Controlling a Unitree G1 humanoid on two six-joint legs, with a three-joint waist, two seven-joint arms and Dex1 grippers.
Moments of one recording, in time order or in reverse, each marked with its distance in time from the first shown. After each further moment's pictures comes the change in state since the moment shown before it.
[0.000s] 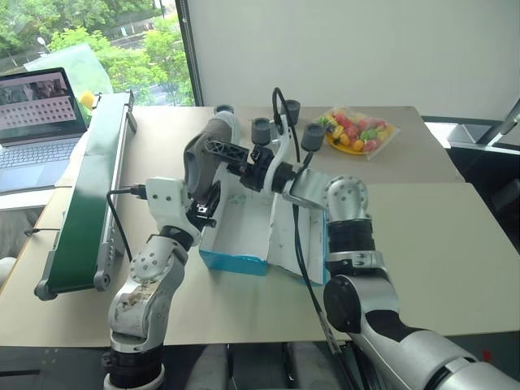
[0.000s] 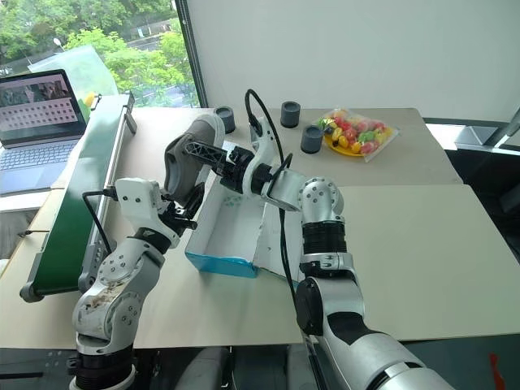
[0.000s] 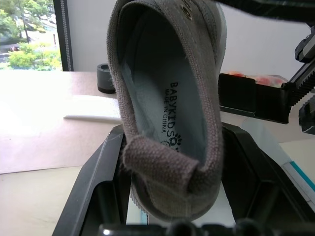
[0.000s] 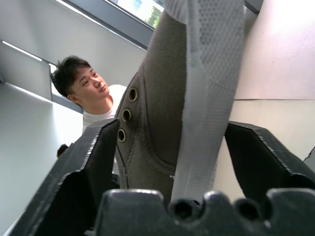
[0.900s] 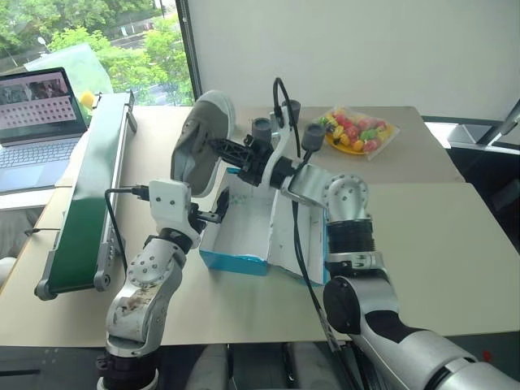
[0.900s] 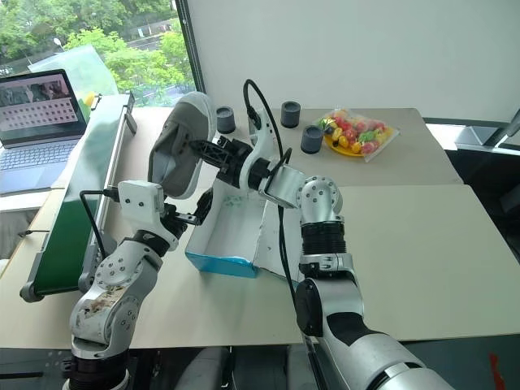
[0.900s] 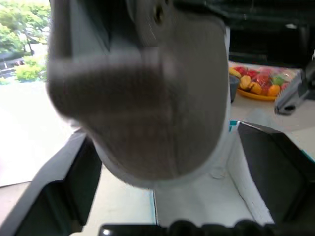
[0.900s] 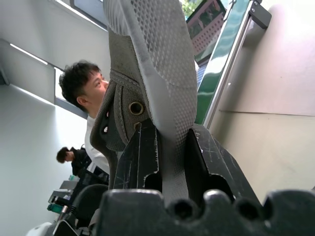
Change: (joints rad) left arm 0.032 0.056 -0.027 -0.014 0.045 -0.022 -0.020; right arm 0.004 0.001 0.009 -0.046 0.079 -0.051 -0.065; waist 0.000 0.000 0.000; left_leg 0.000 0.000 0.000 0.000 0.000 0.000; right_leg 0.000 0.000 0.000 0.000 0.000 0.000
